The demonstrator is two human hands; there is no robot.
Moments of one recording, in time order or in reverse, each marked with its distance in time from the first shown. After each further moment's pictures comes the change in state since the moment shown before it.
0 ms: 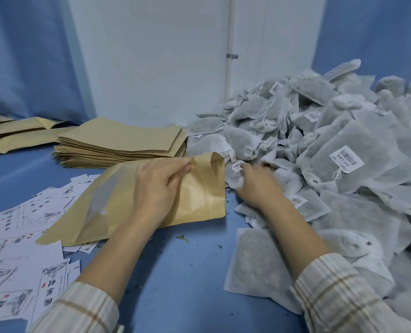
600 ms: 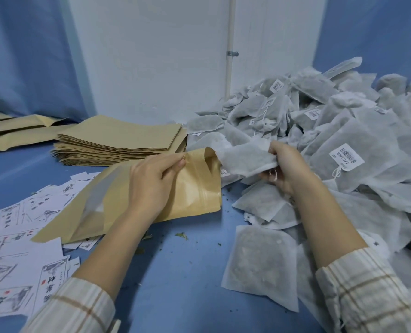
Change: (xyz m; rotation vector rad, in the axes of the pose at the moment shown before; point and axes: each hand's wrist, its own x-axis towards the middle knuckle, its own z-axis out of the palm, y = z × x) left_hand 0.004 -0.006 -0.003 0.010 -0.013 -0.121; right_hand 0.000 0.016 -0.052 1.568 -0.017 0.414
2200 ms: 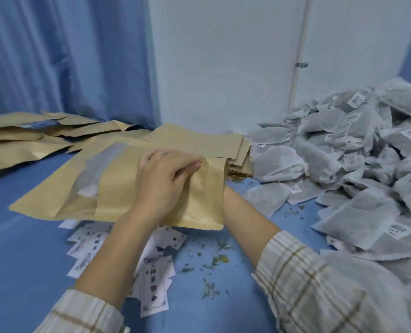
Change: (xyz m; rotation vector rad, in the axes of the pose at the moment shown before) left_hand 0.011 -0.042 -0.123 0.199 0.003 0.045; right_hand -0.061 0.065 0.248 -0.258 -0.610 0.278
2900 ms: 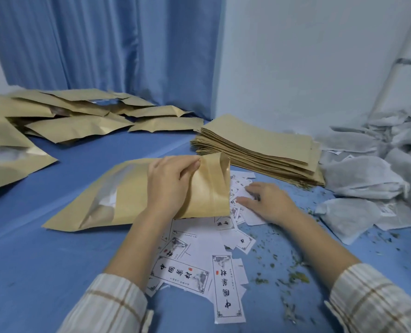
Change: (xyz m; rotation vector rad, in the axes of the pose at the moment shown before) left_hand -0.030 -0.116 -0.033 0.013 0.169 -0.300; right_hand 0.075 0.052 -0.021 -1.395 0.137 -0.383
